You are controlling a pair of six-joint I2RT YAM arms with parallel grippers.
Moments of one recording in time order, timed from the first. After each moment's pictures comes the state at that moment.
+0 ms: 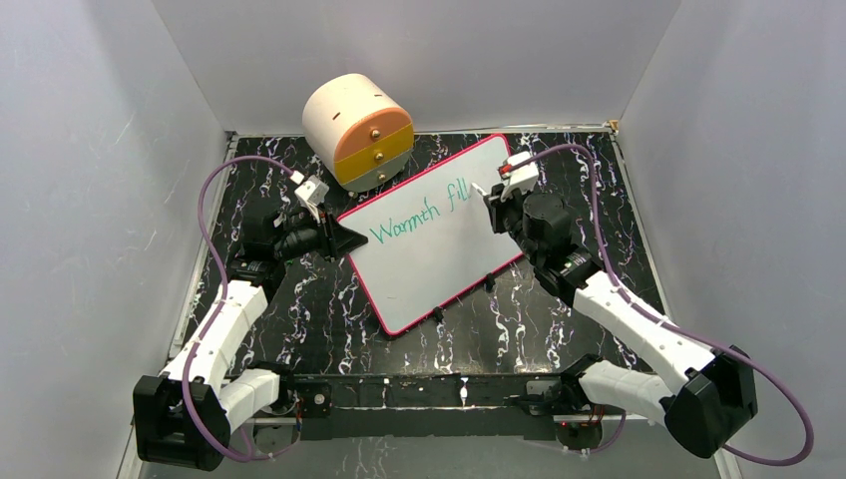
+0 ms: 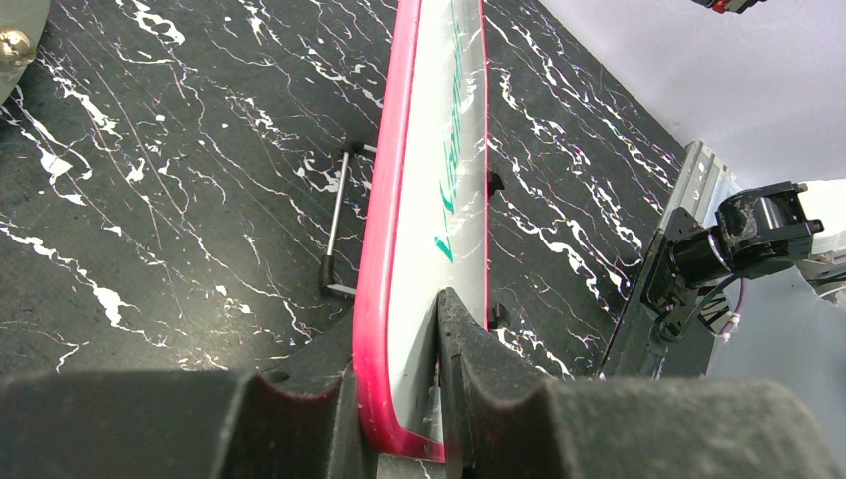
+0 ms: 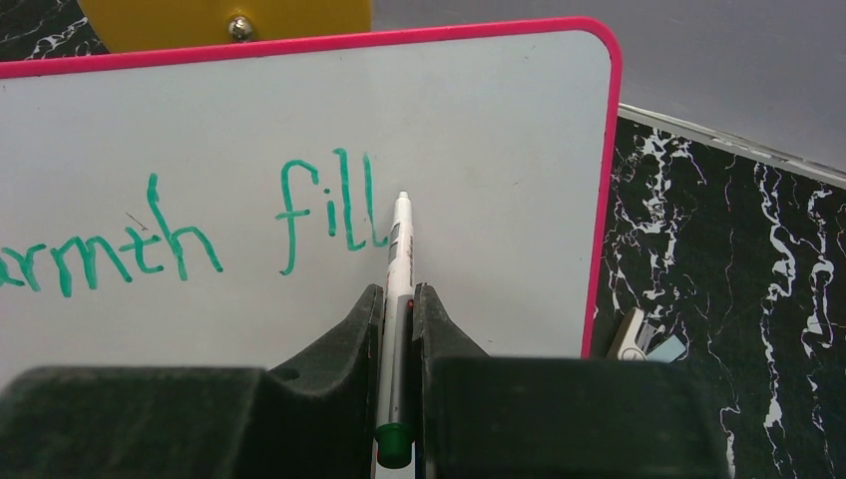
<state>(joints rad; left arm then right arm) -0.15 1.04 0.69 -0.04 0.83 -0.15 0.64 1.06 0.82 0.06 0.22 0.00</state>
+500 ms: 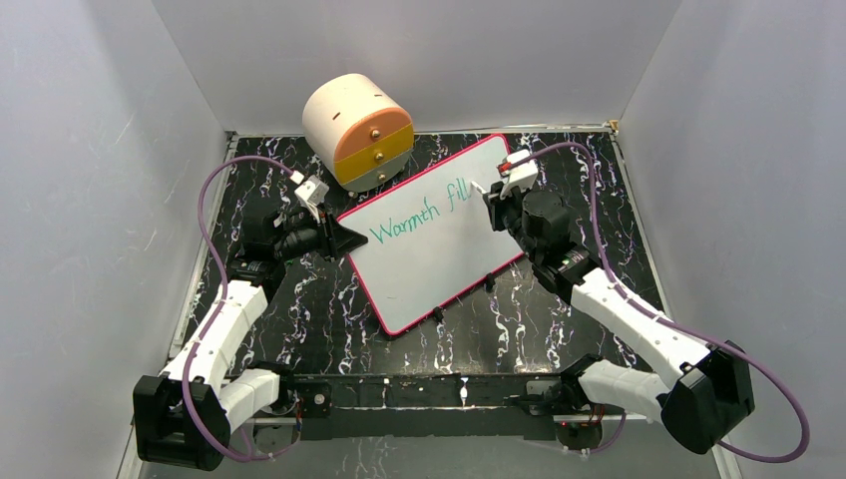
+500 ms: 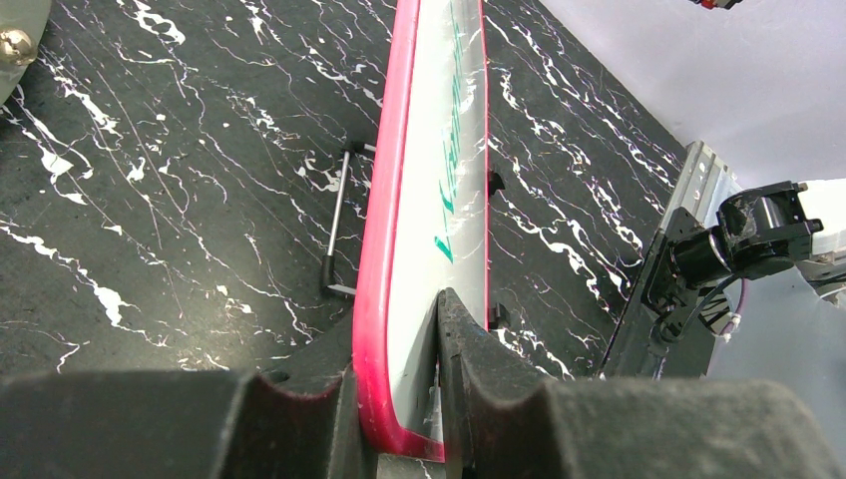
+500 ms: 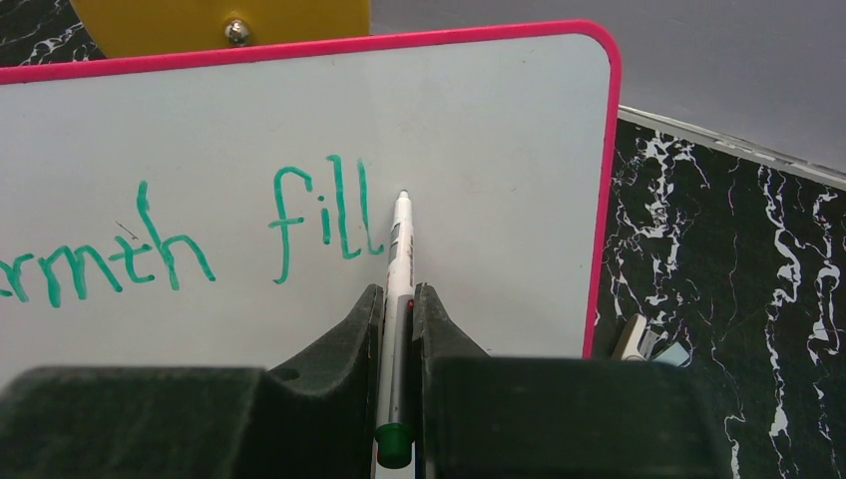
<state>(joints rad) -0.15 1.04 0.69 -0.04 0.83 -0.15 0.62 1.08 0.82 0.09 0.20 0.00</state>
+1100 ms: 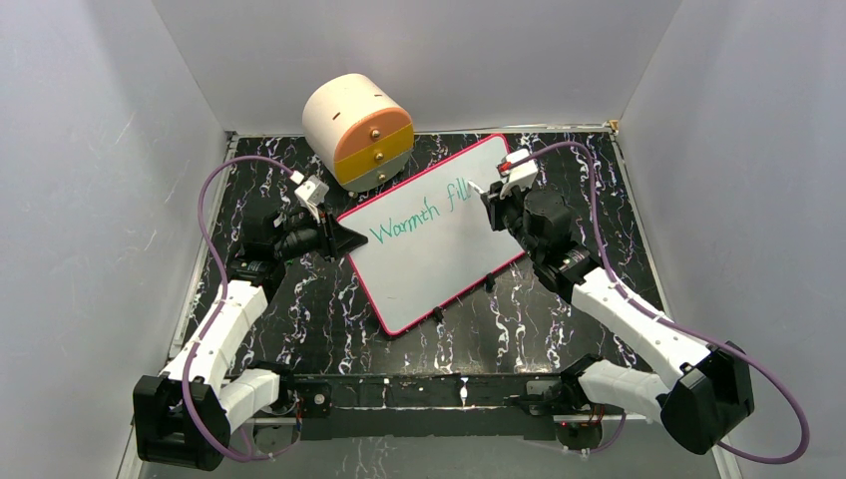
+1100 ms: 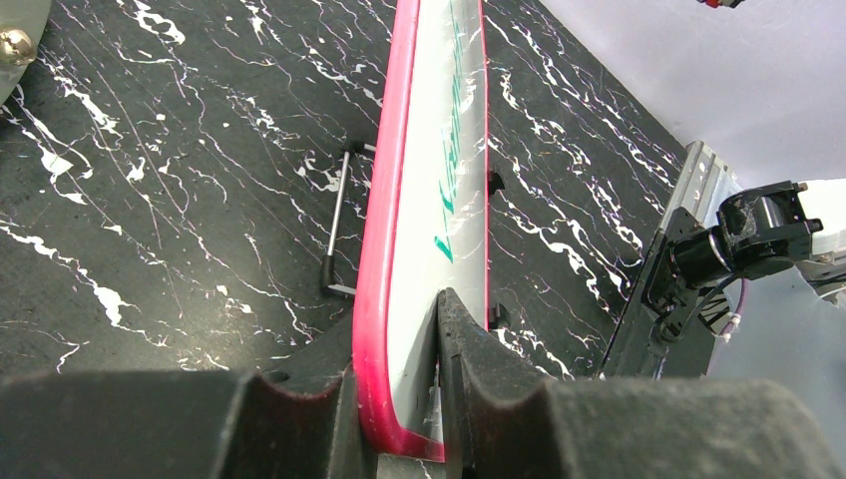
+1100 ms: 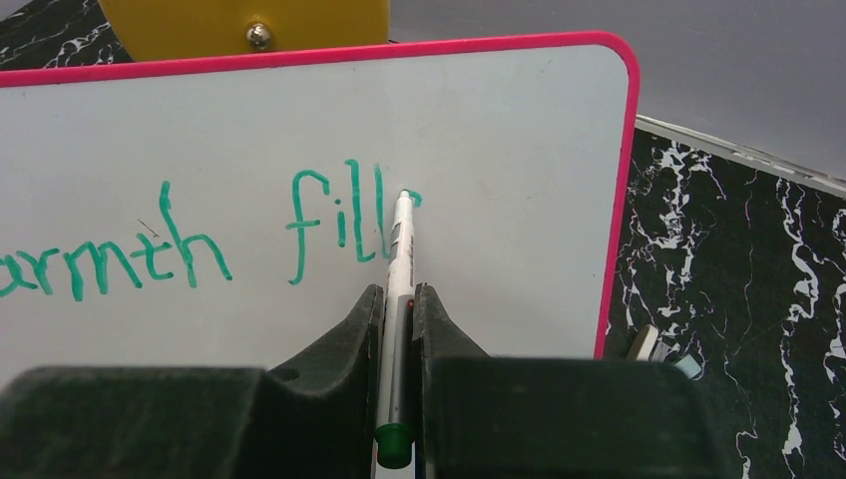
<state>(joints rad) -0.15 1.04 0.69 -0.04 0.83 -0.15 0.62 1.09 0.82 0.09 0.16 0.00</state>
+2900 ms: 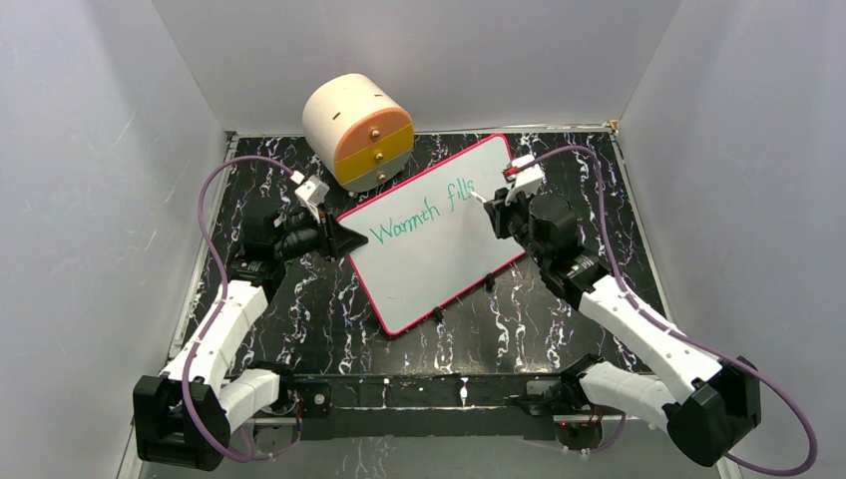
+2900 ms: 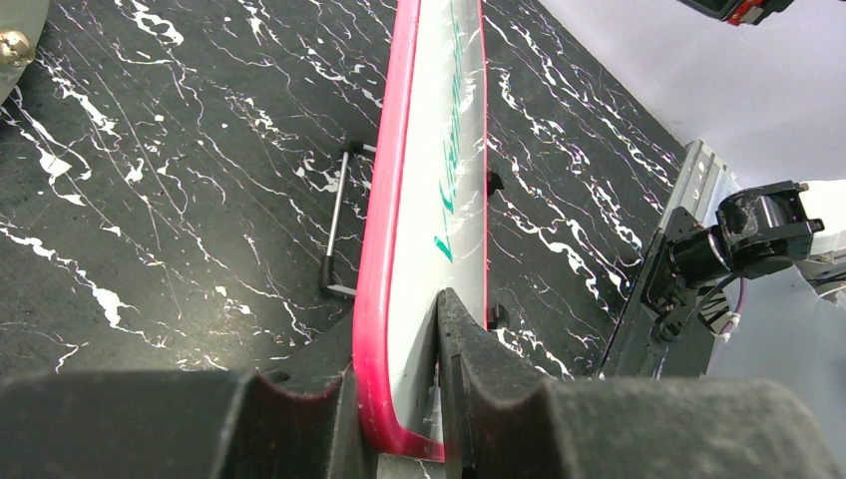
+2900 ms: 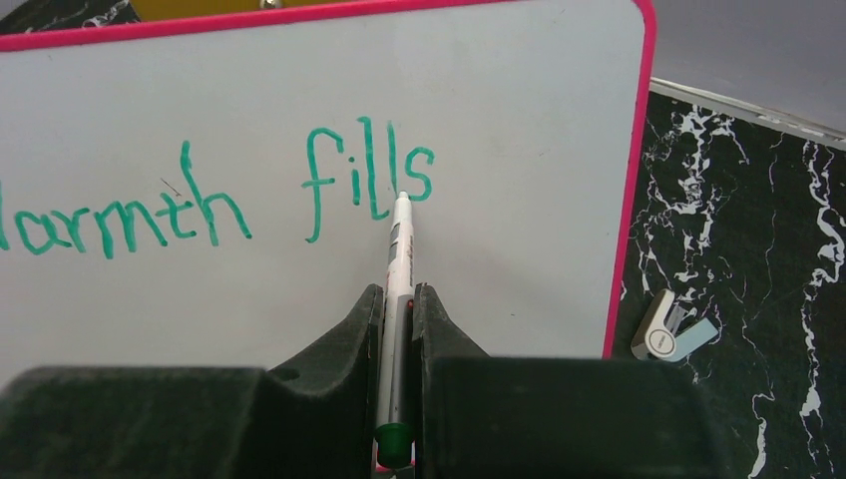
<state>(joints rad) -0.15 1.04 0.69 -0.03 0.83 -0.15 0.62 1.03 0.82 -0.01 0.14 0.04</state>
